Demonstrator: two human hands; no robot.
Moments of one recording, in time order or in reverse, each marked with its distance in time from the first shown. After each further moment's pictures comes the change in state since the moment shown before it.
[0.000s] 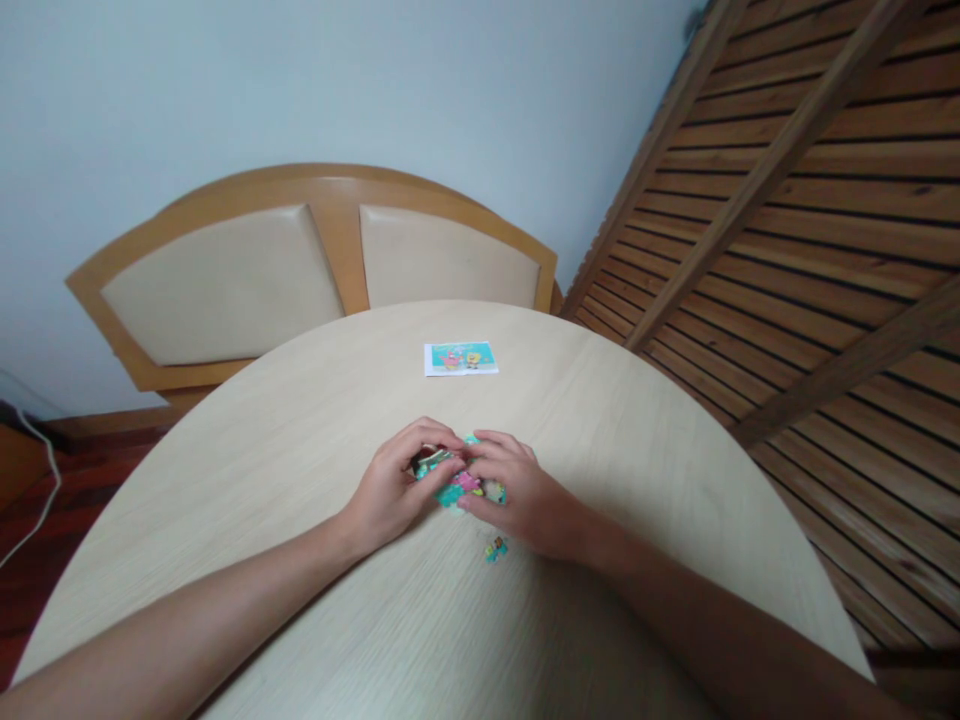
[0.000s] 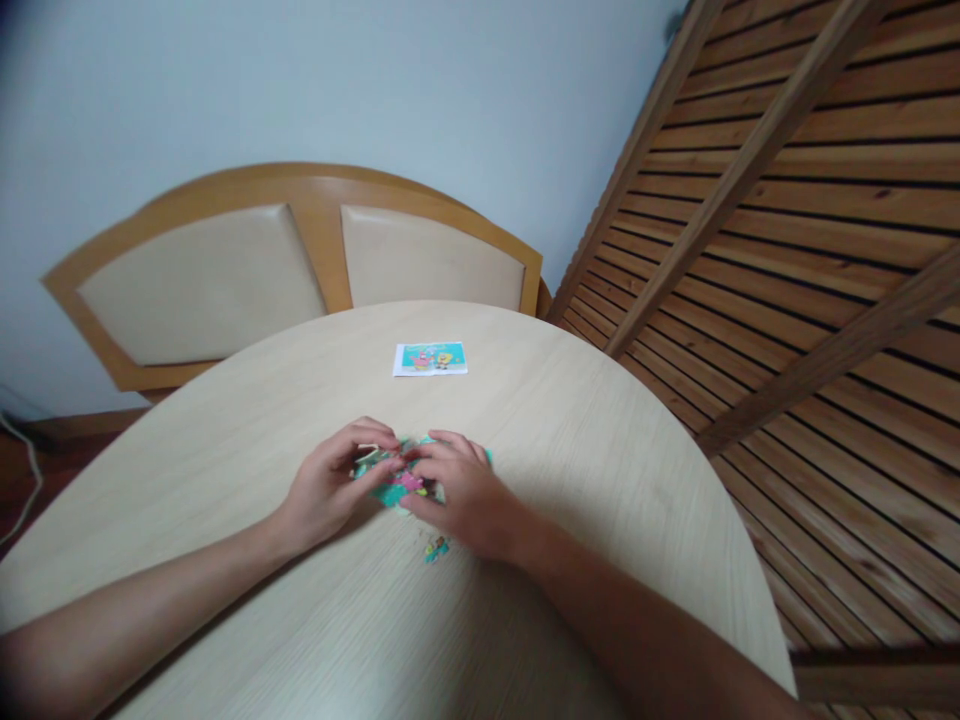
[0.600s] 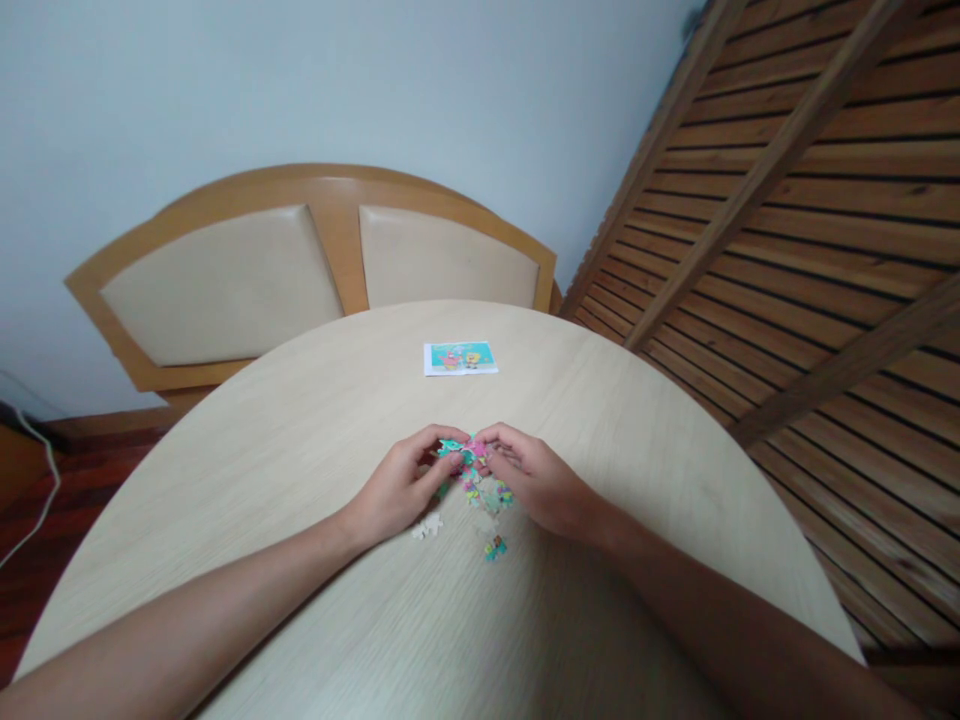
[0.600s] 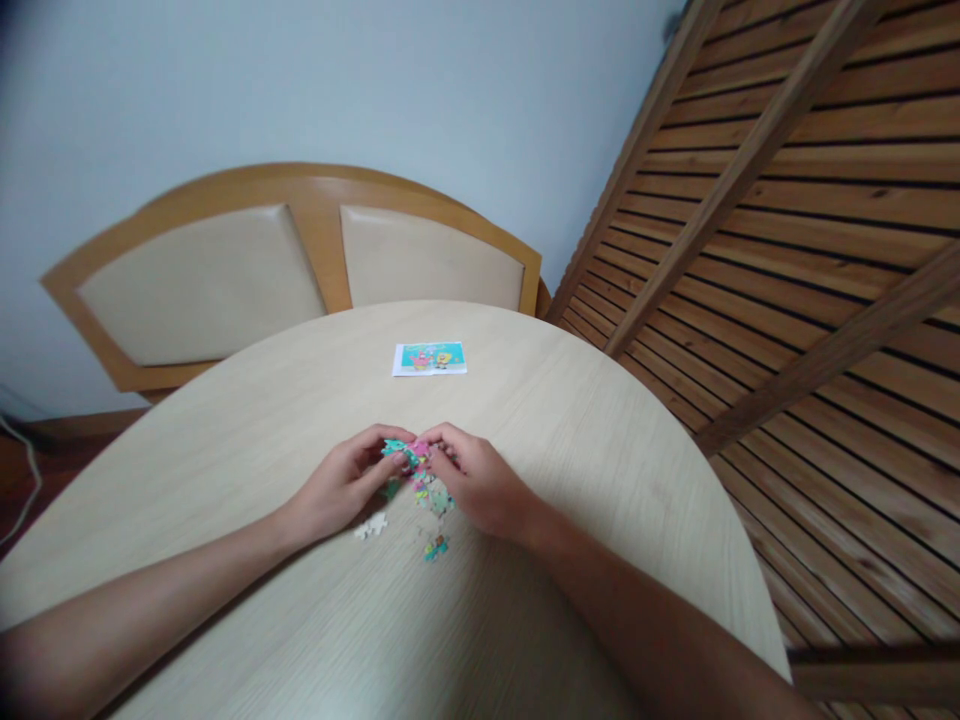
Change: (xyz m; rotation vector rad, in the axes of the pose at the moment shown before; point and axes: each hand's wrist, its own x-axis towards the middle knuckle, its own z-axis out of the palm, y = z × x) left_hand 0.000 -0.008 0.005 -0.103 -0.177 -0.364; right_hand 0.005 -0.004 -0.014 0.524 0.076 0.200
